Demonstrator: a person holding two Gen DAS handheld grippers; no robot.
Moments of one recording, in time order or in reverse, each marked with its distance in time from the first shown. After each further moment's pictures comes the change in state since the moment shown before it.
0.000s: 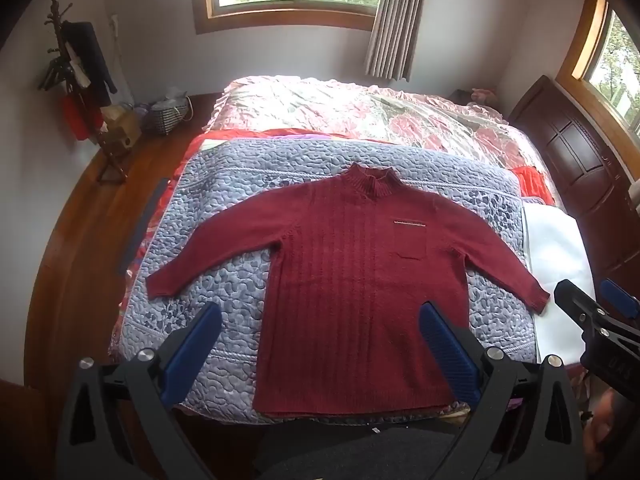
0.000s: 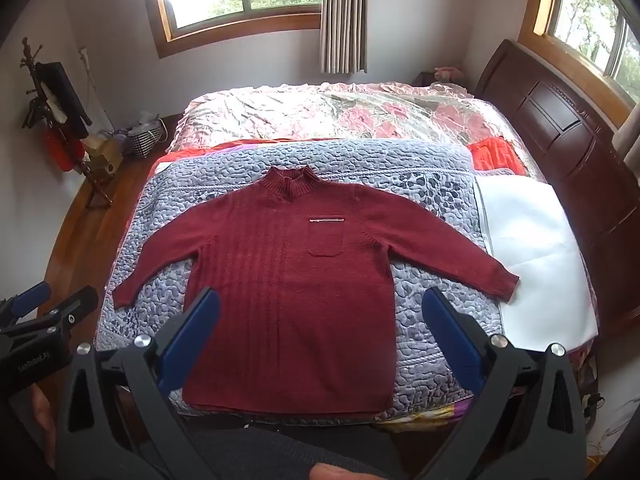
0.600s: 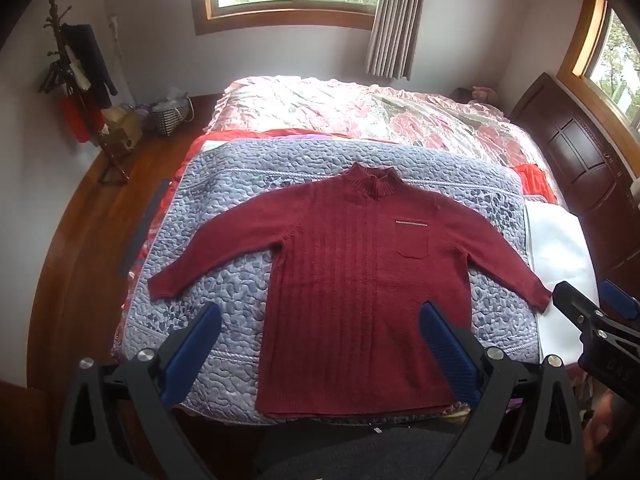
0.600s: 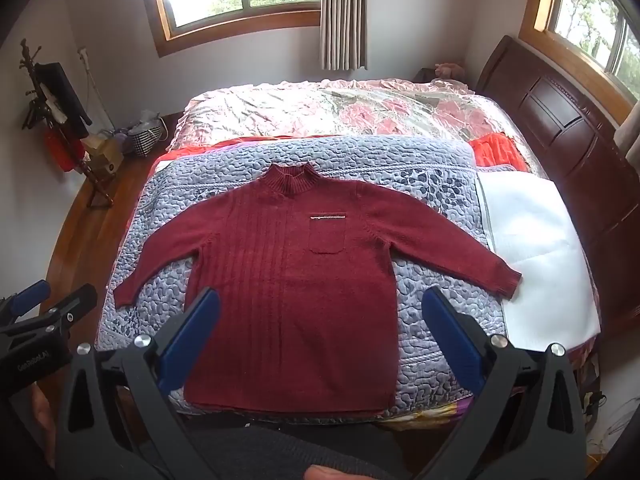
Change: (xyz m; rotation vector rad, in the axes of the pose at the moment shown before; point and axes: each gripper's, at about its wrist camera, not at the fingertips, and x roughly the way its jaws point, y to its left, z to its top) left arm -0.001 0.000 -0.001 0.007 0.002 0.016; right arm 0.008 0.005 -0.004 0.005 0.011 0.010
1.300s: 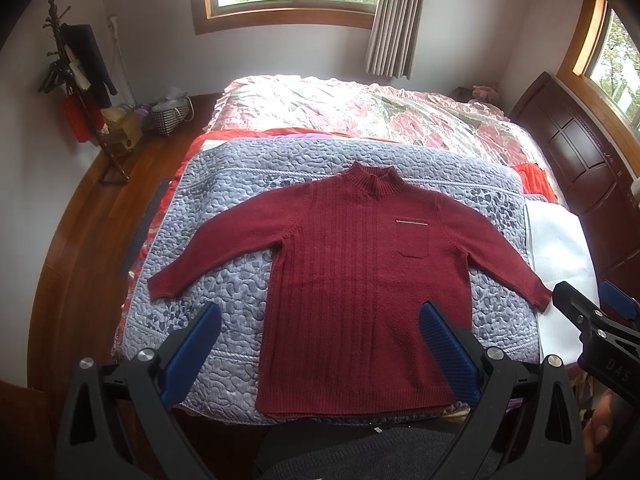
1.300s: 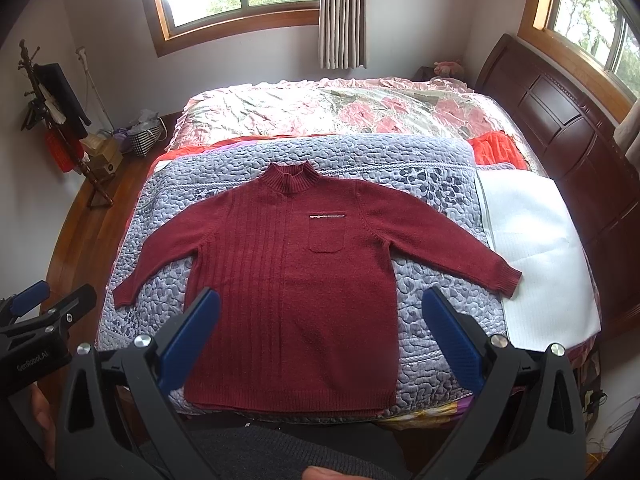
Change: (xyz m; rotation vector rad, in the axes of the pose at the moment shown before) left arm -0.002 -0.003 0.002 0.003 0.002 0.002; right arm 0.002 -0.001 -0.002 0.006 0.003 0.003
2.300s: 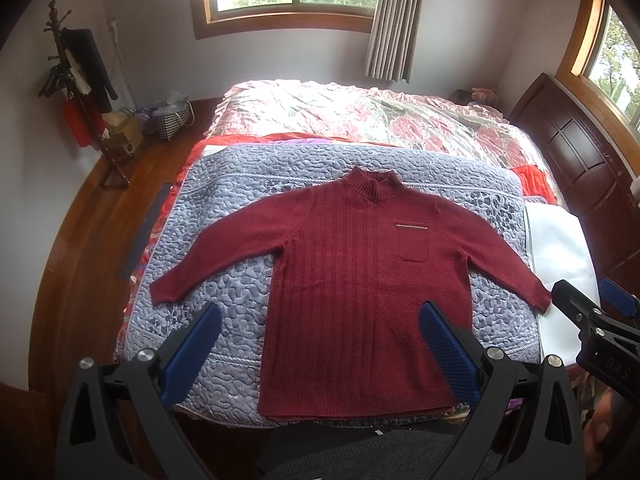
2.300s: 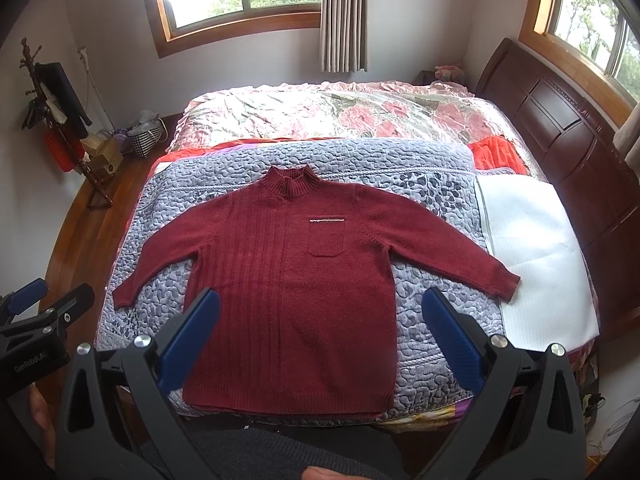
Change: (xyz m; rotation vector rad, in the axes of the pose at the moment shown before) left arm -0.007 -0.001 0.002 0.004 -0.015 0.004; right arm -0.006 -0.001 0.006 -0.007 -0.006 -0.002
